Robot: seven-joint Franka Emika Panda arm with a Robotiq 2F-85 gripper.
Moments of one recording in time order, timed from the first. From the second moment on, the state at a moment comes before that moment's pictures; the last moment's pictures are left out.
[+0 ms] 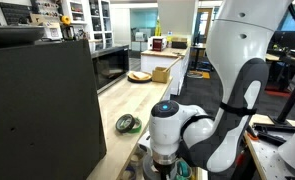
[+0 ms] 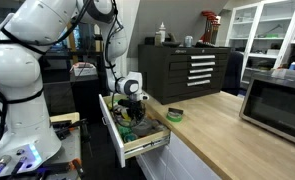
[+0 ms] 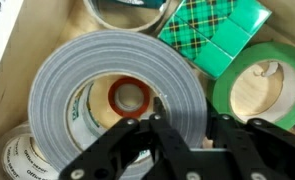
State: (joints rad) arm 0.37 0.68 -0.03 -2.25 -0.18 2.88 -0.01
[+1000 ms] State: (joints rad) arm 0.37 0.58 -0.04 -2.25 -0.25 2.74 -0.02
